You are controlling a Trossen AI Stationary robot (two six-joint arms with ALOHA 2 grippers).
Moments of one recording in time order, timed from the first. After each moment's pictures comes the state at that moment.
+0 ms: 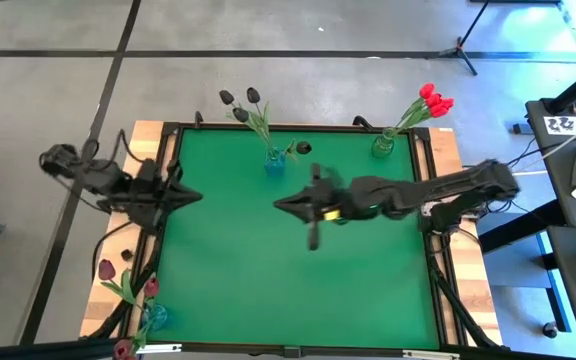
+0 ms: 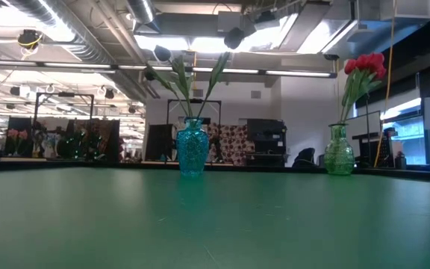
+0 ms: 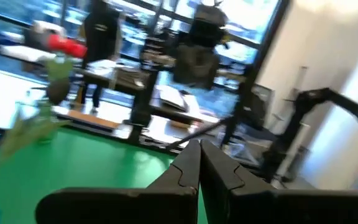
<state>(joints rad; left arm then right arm) -0.49 0.45 0.69 -0.20 -0.44 -0.31 0.23 1.57 1.43 0.11 0.24 0.11</state>
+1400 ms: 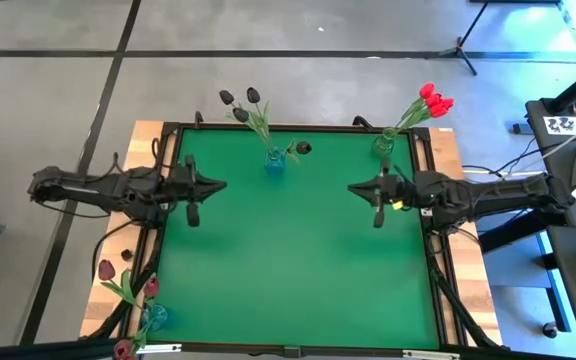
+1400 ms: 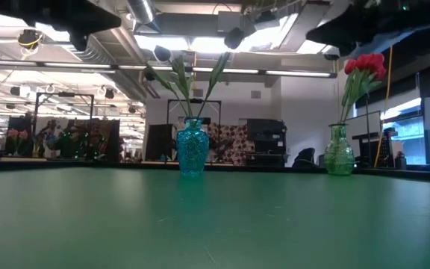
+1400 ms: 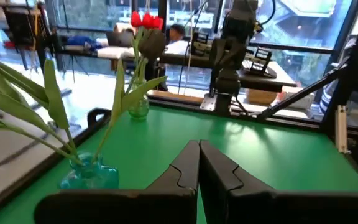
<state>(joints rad) -0.08 0.47 0.43 -0.07 -0.33 -0.12 0.03 0.75 0.49 0.13 0.19 -0.08</state>
